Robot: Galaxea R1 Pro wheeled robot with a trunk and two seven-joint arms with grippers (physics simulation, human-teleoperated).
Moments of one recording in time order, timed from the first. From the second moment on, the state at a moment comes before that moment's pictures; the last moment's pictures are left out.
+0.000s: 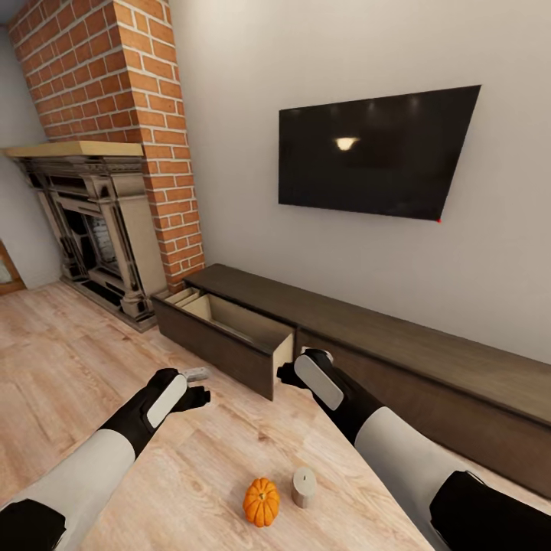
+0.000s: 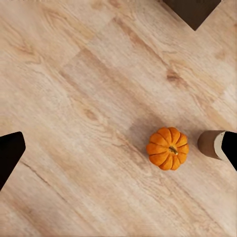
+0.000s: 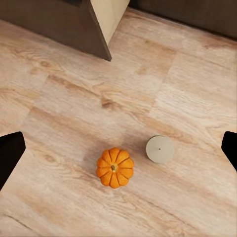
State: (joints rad) left arm -0.81 0.10 -0.37 -0.68 0.76 0.77 0.45; right arm -0.91 0.13 0.67 -0.77 -1.15 0.58 -0.81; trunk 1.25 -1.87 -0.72
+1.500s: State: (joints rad) left arm -0.82 0.12 -0.37 -0.75 0.76 0.78 0.43; right arm -0.91 0.13 0.66 -0.73 -1.15 0.59 -0.79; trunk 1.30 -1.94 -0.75
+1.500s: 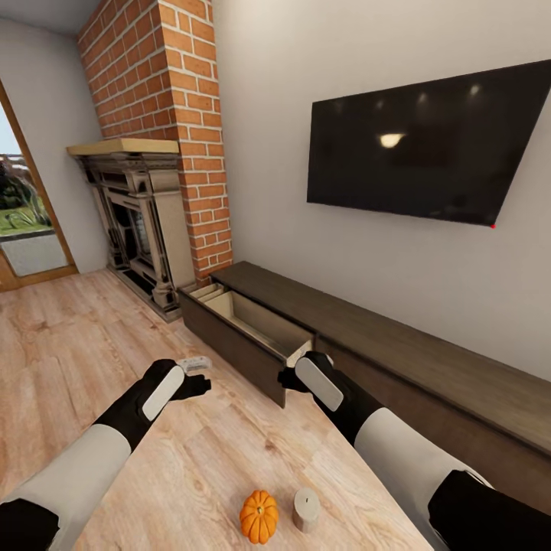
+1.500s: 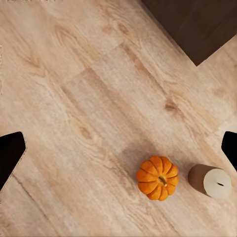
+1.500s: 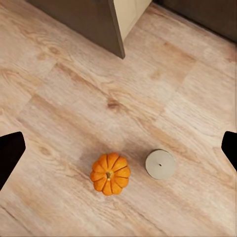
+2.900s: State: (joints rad) left arm -0.82 0.20 -0.25 -0.83 0.77 0.97 0.43; right arm -0.91 0.16 0.71 -0.48 -1.00 0.61 -0.58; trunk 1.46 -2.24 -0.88
